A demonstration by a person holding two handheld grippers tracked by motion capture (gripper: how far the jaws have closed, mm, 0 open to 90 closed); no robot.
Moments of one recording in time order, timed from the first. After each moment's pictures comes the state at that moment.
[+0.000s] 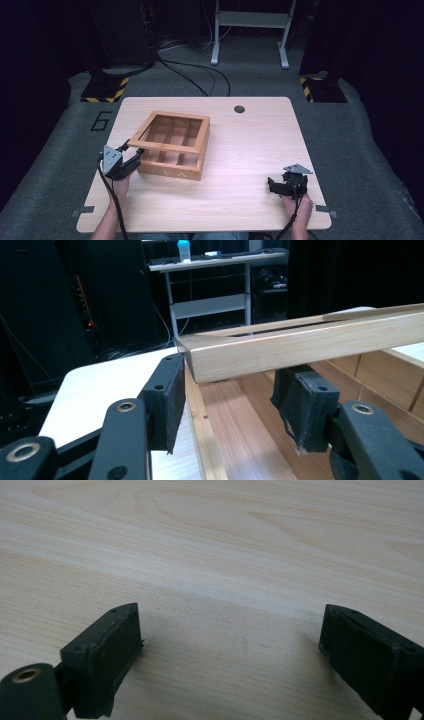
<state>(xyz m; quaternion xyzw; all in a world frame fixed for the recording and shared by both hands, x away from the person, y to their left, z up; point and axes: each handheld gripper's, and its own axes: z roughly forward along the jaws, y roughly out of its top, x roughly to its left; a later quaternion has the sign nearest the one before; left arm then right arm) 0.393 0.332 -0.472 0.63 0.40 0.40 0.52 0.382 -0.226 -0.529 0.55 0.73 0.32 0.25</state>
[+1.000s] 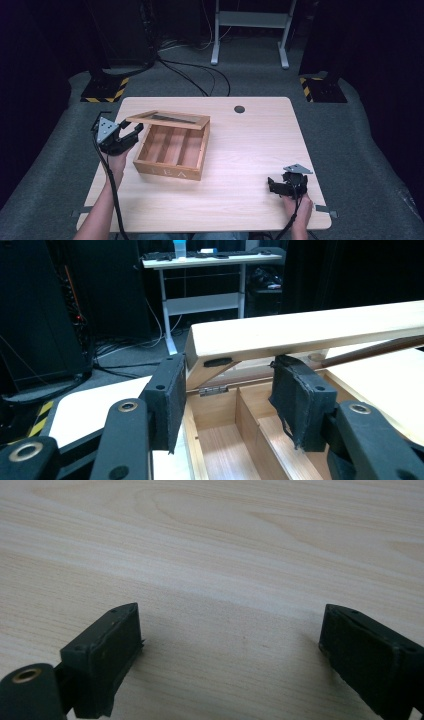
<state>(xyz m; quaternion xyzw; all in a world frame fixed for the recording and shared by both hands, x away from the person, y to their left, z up) 0.434 0.330 -0.401 0.64 0.42 0.36 0.52 0.382 -0.226 -0.529 0.55 0.73 0.32 0.24</state>
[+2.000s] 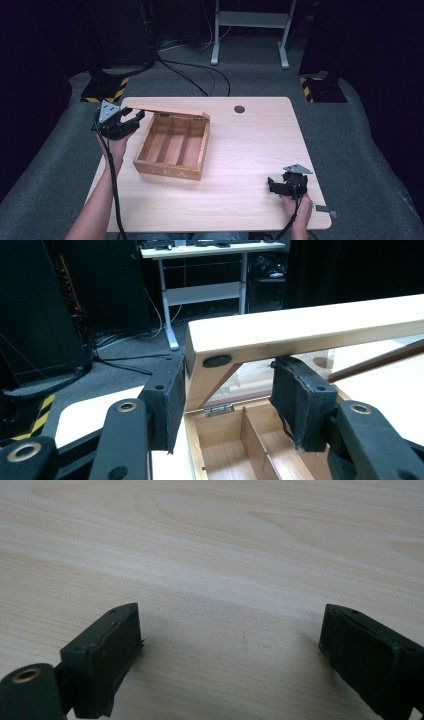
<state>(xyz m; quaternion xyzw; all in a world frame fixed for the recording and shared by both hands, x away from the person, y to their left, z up) 0.463 0.326 -0.368 0.66 0.44 0.35 0.51 0.382 -0.226 -0.529 0.55 0.73 0.32 0.24</state>
